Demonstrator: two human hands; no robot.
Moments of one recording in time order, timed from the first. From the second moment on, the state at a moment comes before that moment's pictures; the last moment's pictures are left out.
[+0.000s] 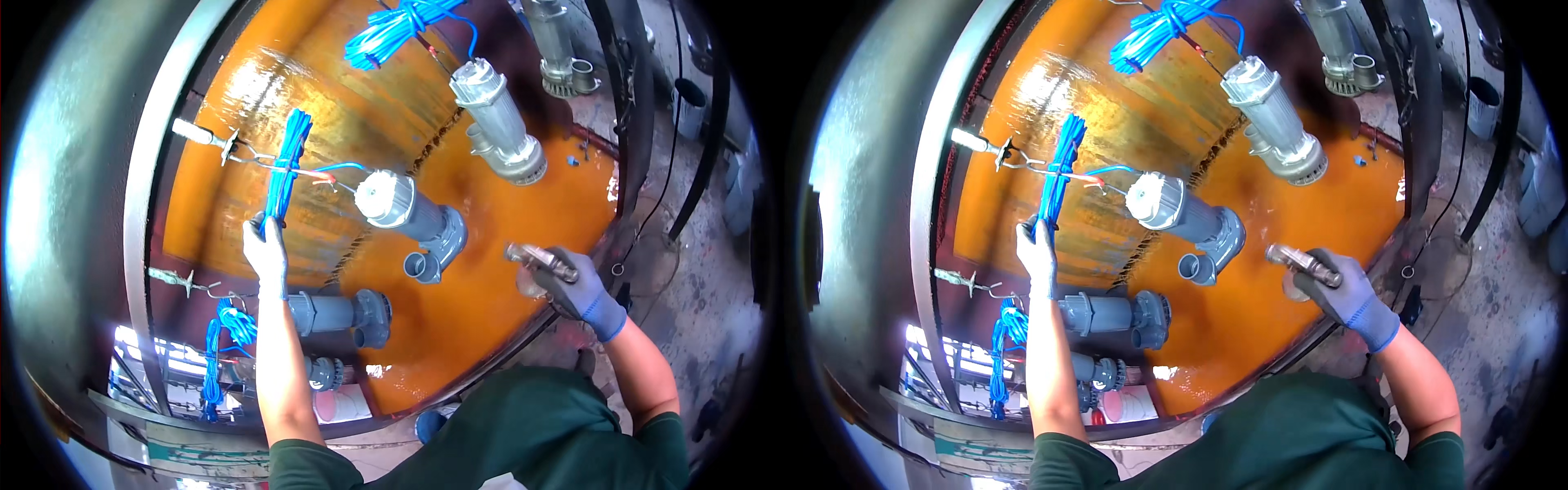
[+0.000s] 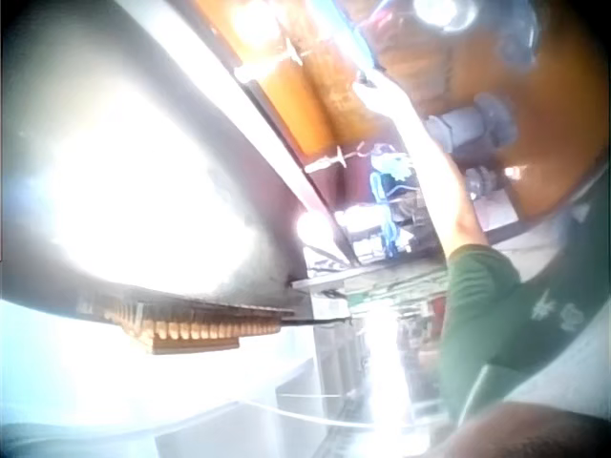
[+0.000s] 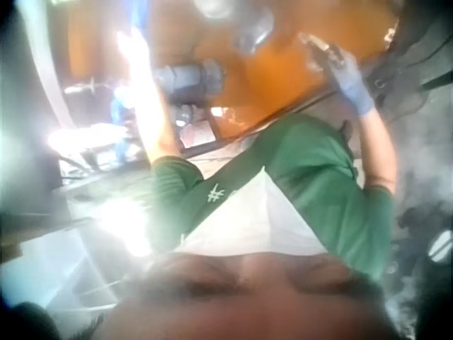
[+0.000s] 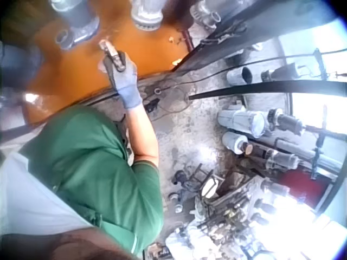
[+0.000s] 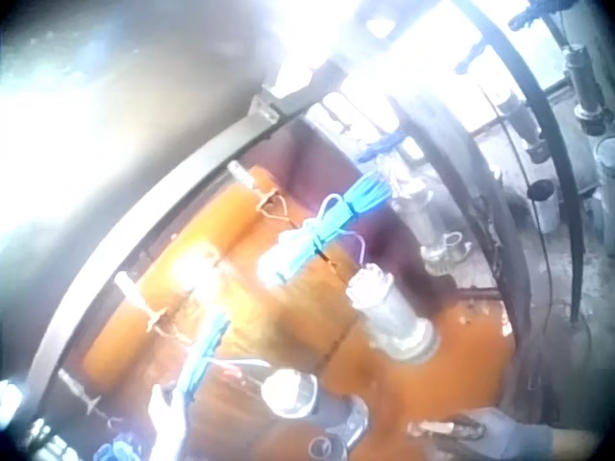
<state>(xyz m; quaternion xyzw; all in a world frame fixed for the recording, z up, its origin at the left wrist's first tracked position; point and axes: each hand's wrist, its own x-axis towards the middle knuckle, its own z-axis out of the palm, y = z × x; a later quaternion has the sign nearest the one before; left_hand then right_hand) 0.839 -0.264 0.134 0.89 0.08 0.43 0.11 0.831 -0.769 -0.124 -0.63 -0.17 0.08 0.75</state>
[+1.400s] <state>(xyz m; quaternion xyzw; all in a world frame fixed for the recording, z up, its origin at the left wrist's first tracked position) 0.876 -0.277 0.159 0.83 -0.19 0.50 -0.12 0.792 -0.766 0.008 -0.70 -0.23 -0.02 0.68</state>
